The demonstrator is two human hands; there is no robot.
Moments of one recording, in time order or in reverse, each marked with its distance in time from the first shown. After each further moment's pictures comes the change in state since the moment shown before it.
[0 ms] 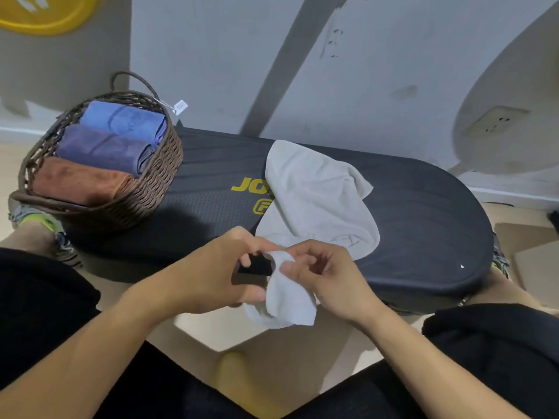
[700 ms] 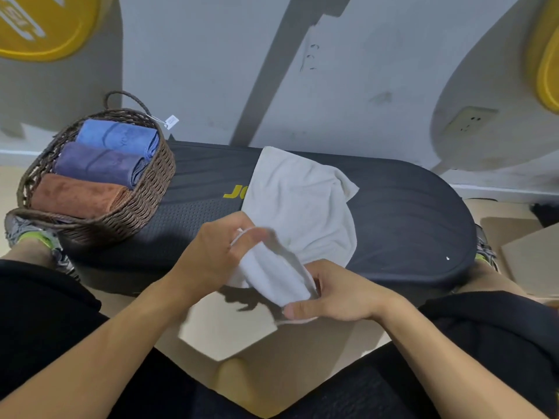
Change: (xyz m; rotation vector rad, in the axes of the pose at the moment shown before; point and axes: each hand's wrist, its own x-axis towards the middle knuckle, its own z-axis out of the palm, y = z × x) left_hand 0.018 0.008 0.011 0.002 0.455 0.072; right_hand -0.017 -0.006 -0.031 -0.429 -0.408 0.099
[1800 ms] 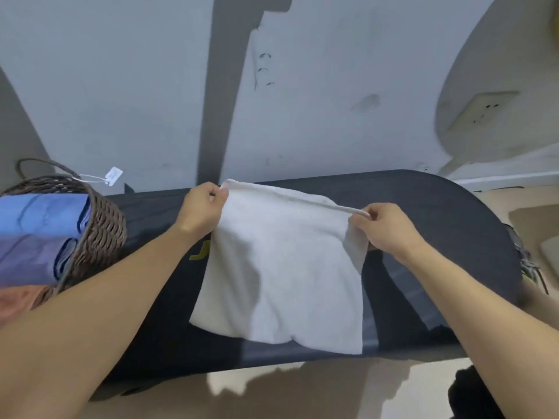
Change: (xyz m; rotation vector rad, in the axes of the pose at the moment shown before) left_hand 0.260 -0.100 0.034 0.173 0.100 -0.180; right_hand 0.104 0.116 -0.195 0.040 0.860 0.344
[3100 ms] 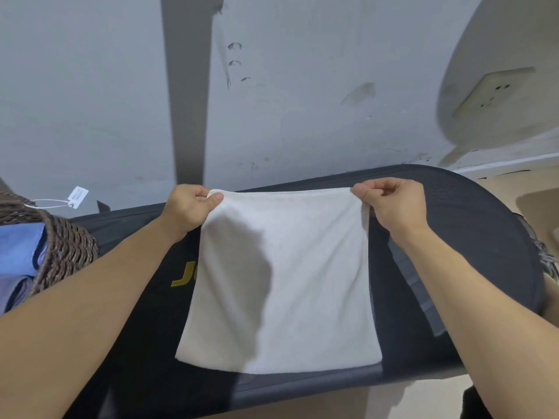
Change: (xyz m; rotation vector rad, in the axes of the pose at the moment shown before) left_hand 0.057 -0.003 0.014 -0.143 -0.120 -0.117; right_hand 0.057 0.004 0.001 0.455 0.322 0.029
